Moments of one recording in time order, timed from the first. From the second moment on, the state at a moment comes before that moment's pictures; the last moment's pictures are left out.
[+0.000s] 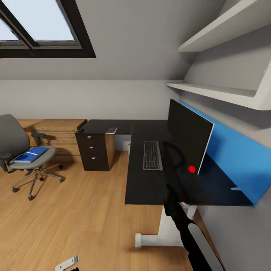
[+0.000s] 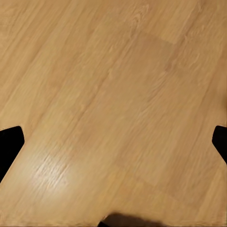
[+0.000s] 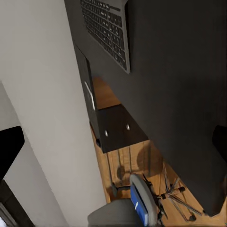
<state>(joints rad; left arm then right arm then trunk) -0.13 -0.07 0.27 -0.72 0.09 0.09 0.26 -0.24 0.06 0.15 -1.32 -1.68 -0.05 -0.18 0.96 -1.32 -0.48</state>
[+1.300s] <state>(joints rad) -0.13 -0.07 0.26 -0.74 0.10 0.08 0.26 -0.27 0.06 0.15 -1.18 -1.68 -0.05 -0.18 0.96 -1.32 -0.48</state>
